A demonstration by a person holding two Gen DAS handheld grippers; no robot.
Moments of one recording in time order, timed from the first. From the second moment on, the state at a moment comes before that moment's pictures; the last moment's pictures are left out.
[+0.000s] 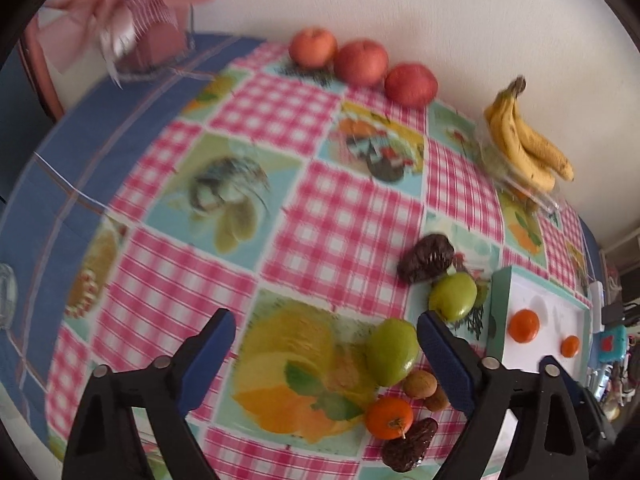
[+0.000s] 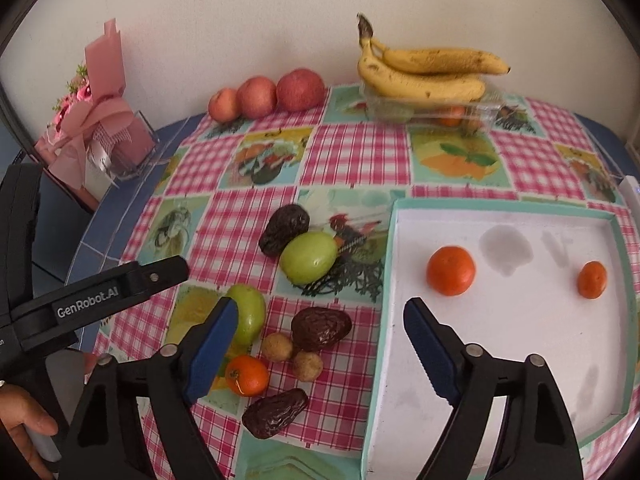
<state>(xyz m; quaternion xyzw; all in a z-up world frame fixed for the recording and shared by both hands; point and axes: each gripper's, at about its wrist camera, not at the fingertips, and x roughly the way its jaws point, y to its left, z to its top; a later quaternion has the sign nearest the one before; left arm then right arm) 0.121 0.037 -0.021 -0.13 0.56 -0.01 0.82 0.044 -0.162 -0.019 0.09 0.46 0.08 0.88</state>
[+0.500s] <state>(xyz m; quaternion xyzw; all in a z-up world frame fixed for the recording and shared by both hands) 0.128 0.016 -0.038 -0.14 0.58 -0.04 0.80 0.059 -0.152 -0.062 0.08 0.52 0.09 0.85</state>
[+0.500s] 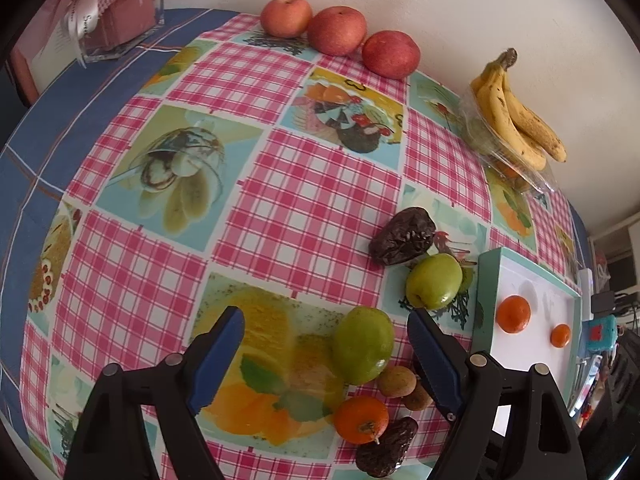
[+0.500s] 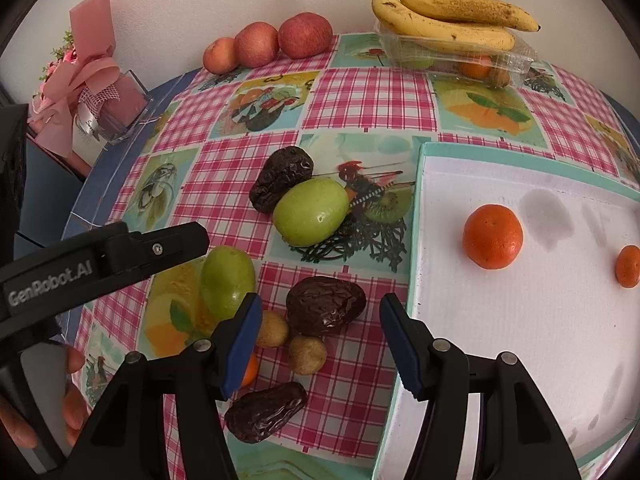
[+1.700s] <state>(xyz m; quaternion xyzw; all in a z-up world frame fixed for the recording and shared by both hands) 0.128 0.017 -0.014 -0.17 0.57 -0.07 0.80 0.055 -0.156 -0.031 0.08 0.48 0.10 0.87</state>
